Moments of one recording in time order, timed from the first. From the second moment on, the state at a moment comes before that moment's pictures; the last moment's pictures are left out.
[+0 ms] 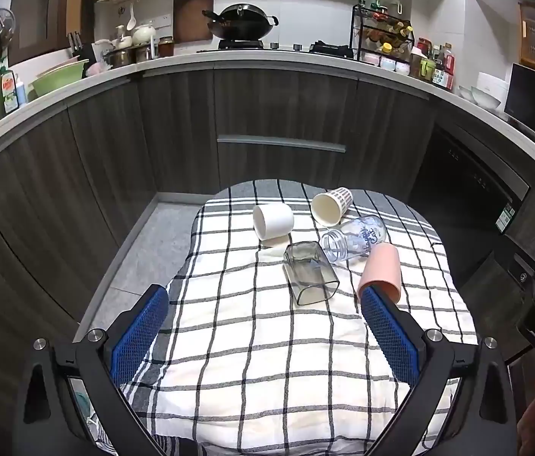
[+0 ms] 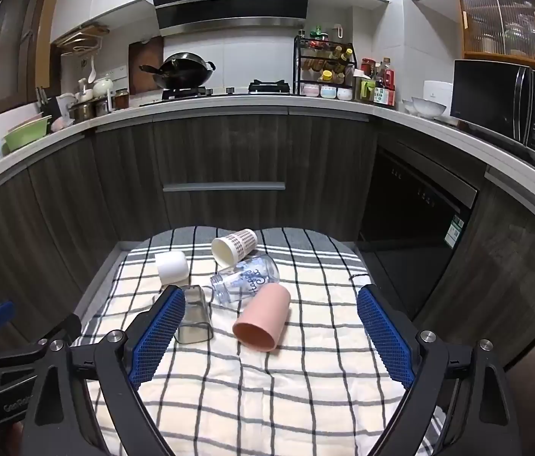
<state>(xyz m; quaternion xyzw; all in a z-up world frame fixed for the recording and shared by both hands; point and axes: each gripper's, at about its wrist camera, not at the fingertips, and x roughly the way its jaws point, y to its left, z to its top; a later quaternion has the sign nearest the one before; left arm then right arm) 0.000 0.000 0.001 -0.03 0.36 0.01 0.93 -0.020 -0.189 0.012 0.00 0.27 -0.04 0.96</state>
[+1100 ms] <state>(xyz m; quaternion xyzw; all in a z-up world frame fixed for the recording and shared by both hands) -0.014 0.000 0.011 -0.03 0.34 0.02 0.94 -0.028 -0.190 0.015 0.00 0.26 -0.04 0.96</state>
